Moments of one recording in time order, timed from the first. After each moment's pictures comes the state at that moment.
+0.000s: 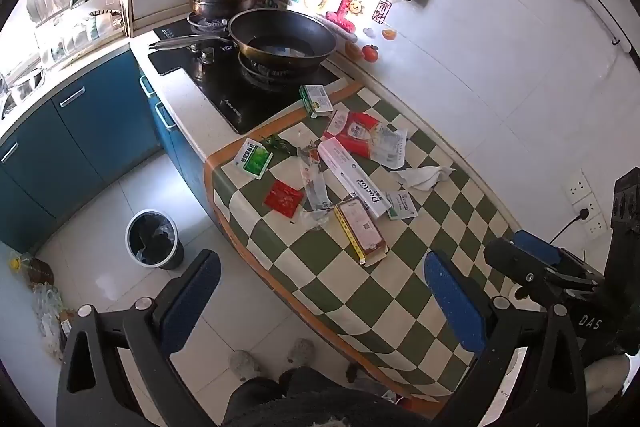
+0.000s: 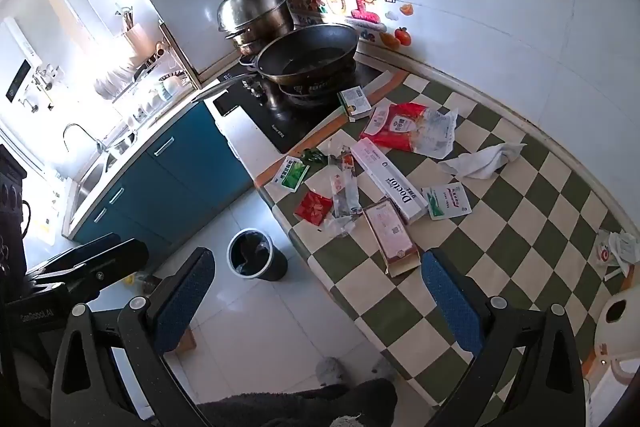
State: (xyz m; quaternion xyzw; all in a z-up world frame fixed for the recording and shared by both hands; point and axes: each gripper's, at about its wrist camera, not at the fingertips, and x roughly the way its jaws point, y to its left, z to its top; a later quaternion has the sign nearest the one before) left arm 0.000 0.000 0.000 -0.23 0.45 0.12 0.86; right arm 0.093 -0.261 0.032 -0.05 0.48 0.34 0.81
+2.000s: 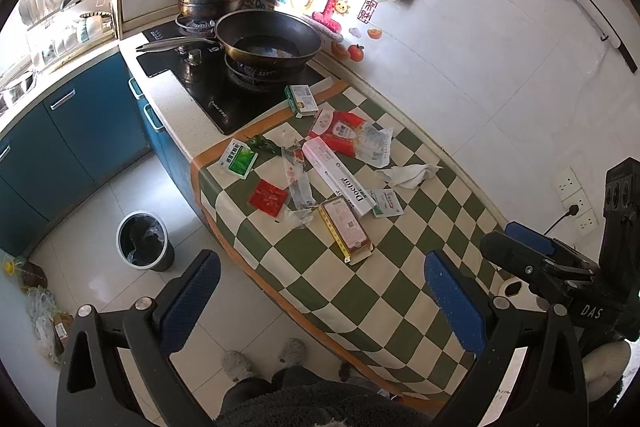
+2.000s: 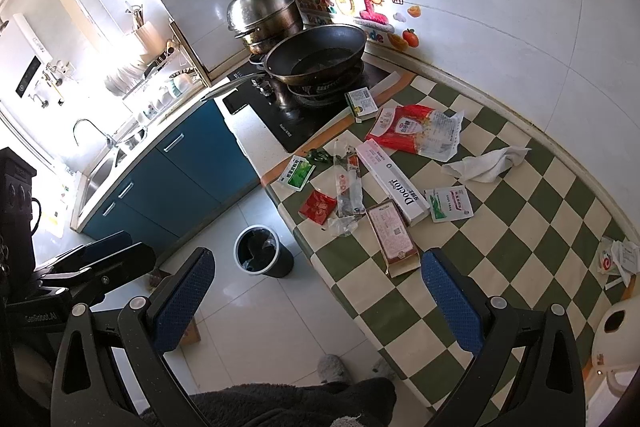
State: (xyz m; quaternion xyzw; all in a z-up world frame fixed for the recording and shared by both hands) left arm 0.010 -0.019 0.008 -0.23 0.45 0.10 0.86; right arm 0.099 -0.271 0.036 -0.04 0.48 0.35 0.80
